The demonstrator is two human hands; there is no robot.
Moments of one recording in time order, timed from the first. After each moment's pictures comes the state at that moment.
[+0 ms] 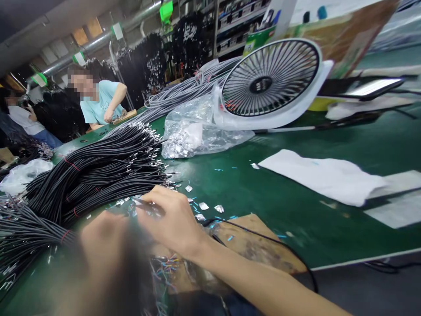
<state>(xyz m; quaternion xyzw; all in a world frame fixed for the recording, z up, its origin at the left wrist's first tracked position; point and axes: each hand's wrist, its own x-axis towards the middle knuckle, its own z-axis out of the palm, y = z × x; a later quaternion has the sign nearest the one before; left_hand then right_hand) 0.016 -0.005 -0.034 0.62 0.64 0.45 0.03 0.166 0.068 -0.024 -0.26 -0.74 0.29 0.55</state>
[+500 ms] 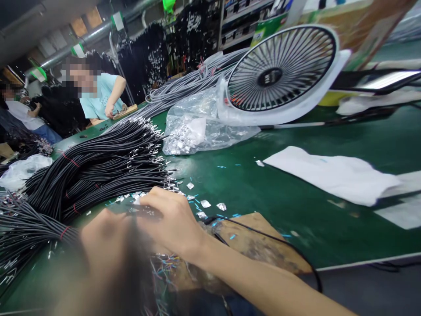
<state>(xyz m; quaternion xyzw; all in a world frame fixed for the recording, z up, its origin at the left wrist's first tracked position) 0.021 -0.005 -0.035 0.63 0.63 0.46 0.00 0.166 0.067 -0.029 -0.22 -0.76 0.25 0.56</state>
